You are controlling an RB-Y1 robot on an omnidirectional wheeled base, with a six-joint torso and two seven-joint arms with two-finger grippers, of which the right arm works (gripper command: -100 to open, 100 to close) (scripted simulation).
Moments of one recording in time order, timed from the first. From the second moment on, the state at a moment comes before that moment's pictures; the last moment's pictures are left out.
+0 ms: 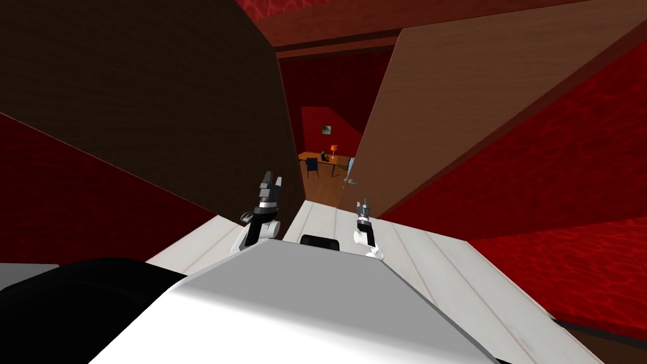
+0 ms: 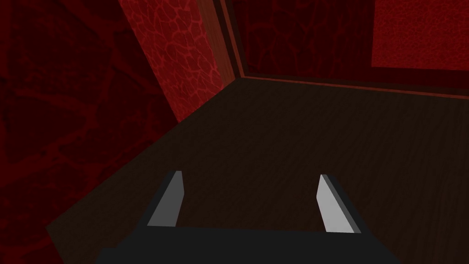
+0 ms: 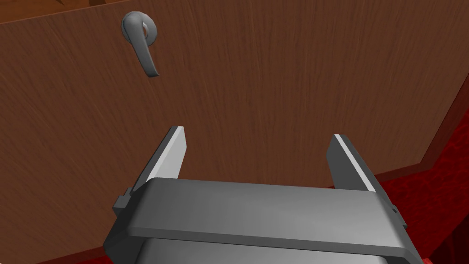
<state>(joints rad) 0.14 -0.16 0.00 -1.33 -0.25 -0.64 -0.07</state>
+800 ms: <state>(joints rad) 0.06 -0.17 0.00 -1.13 -0.28 -0.69 -0.05</state>
